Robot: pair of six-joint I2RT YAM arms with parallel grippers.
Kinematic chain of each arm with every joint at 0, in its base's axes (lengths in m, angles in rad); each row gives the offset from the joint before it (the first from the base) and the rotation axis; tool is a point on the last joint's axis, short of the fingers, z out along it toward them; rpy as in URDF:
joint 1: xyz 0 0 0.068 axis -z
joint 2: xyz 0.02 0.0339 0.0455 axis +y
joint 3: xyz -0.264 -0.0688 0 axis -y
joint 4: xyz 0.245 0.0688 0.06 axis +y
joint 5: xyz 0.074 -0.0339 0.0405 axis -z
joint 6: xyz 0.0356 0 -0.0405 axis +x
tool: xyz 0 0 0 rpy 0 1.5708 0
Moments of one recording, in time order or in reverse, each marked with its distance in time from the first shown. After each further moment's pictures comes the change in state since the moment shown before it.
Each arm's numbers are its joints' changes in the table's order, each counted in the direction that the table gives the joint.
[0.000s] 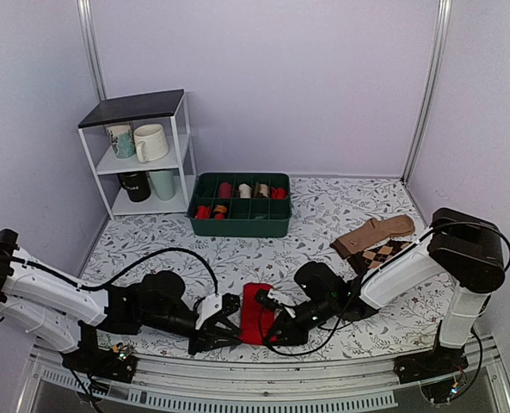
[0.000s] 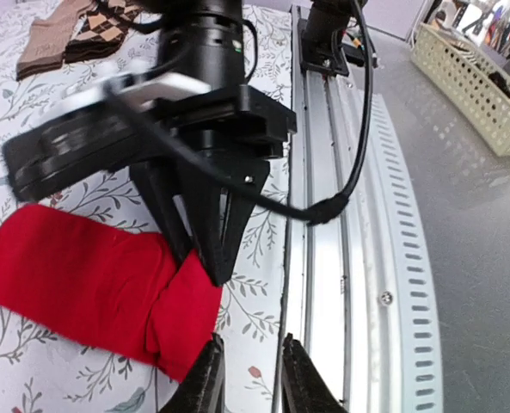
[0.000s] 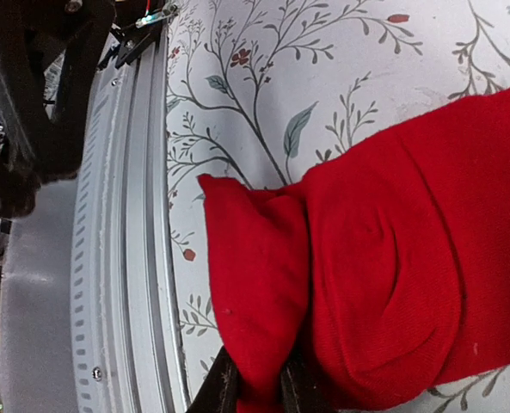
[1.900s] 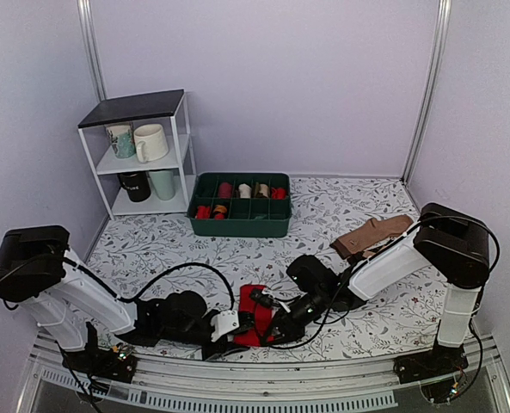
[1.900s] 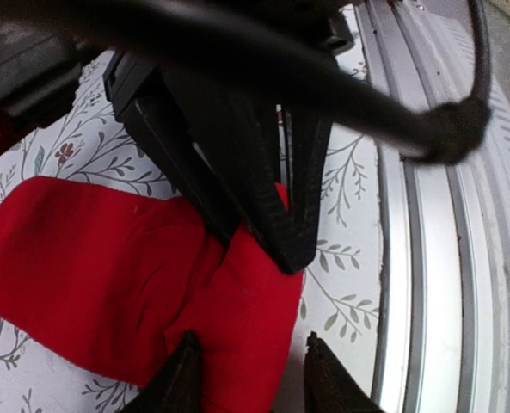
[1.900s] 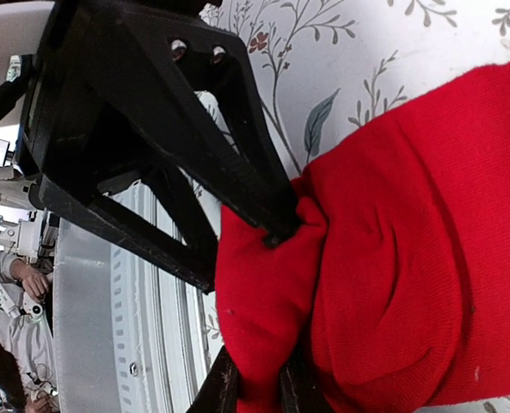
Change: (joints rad) left arm 0.076 0.323 0.003 -0.220 -0.220 0.130; right arm 0.052 0.103 0.131 0.145 -0.219 0.025
